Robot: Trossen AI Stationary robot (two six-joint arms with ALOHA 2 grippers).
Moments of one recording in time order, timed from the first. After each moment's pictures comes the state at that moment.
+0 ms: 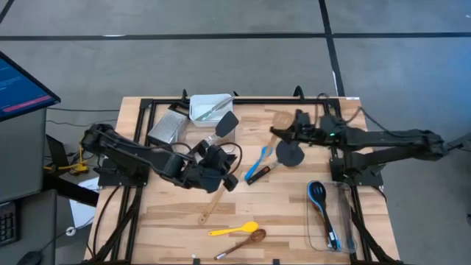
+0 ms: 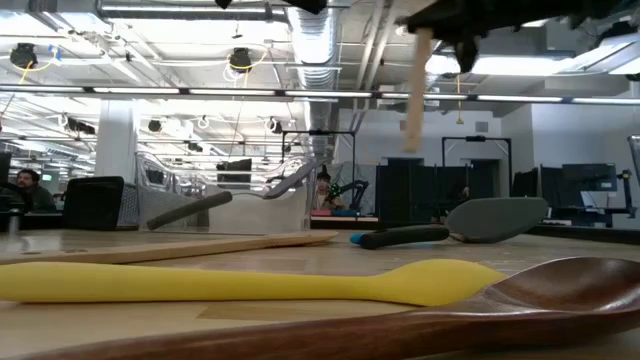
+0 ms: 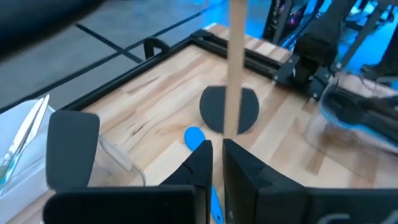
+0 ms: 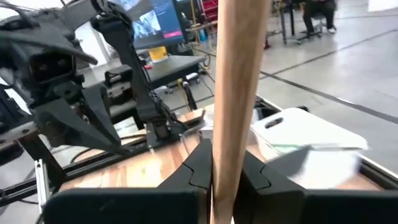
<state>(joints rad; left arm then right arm) -0.36 1.58 1.38 -0.52 -0.88 -0.66 -0.10 0.90 0.64 0.18 0.13 0.28</state>
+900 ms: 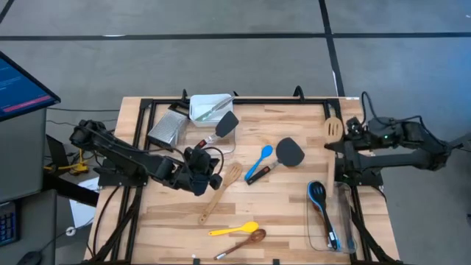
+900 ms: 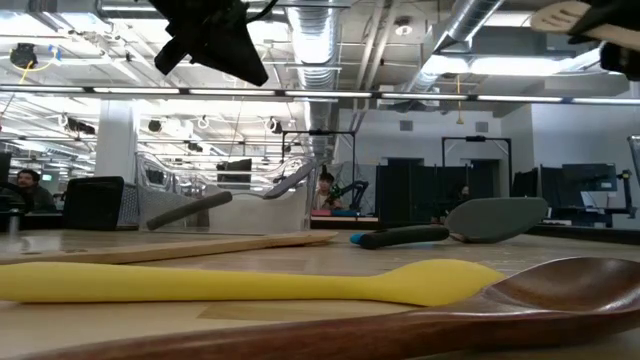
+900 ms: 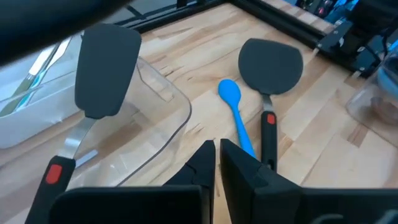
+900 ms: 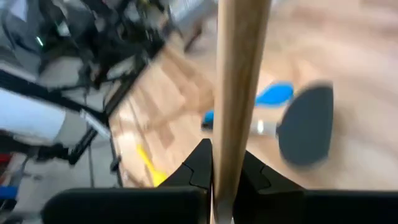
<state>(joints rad) -0.38 1.44 1.01 -0.44 -0.88 -0.92 -0.02 0.33 0.86 -1.08 0.07 0.88</state>
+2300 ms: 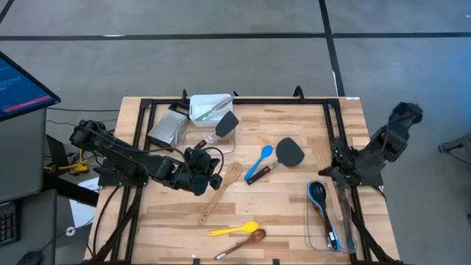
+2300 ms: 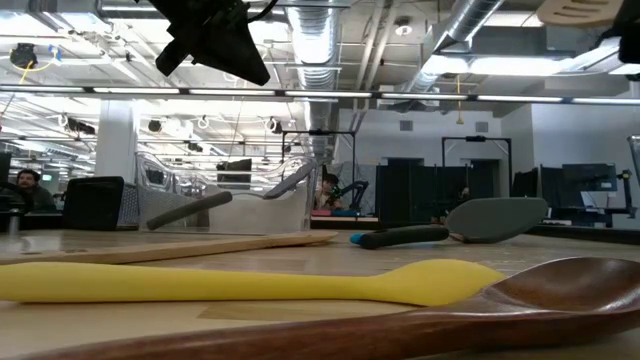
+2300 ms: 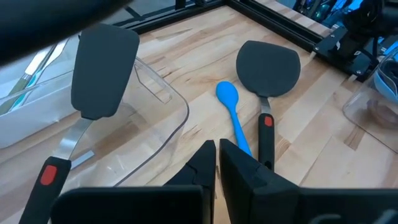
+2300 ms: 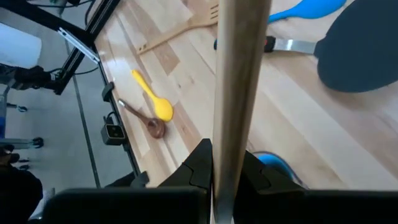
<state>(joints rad) -0.38 1.44 1.00 -0.42 -0.89 -0.92 0.80 0.62 0.86 -1.11 0.47 1.40</state>
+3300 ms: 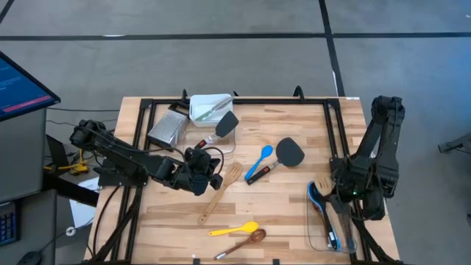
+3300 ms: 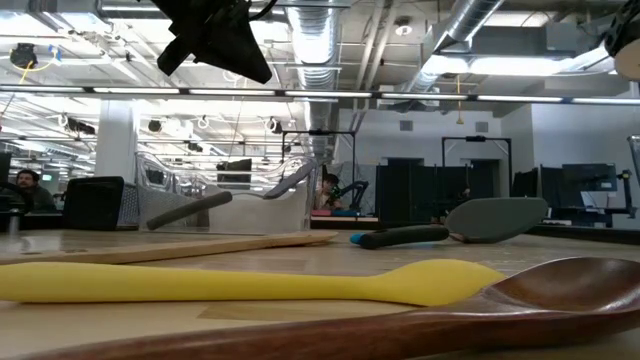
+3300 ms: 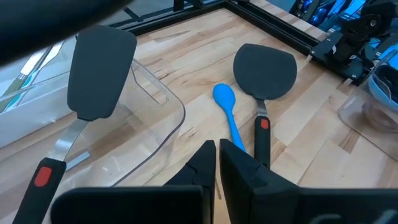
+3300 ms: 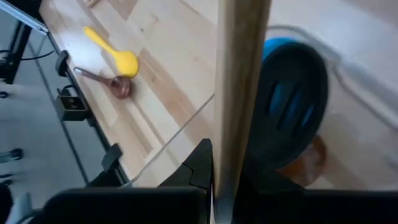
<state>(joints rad) -0.38 1.44 1.00 -0.40 -0.89 -0.92 1.29 0.88 0.66 -0.99 0.63 2.07</state>
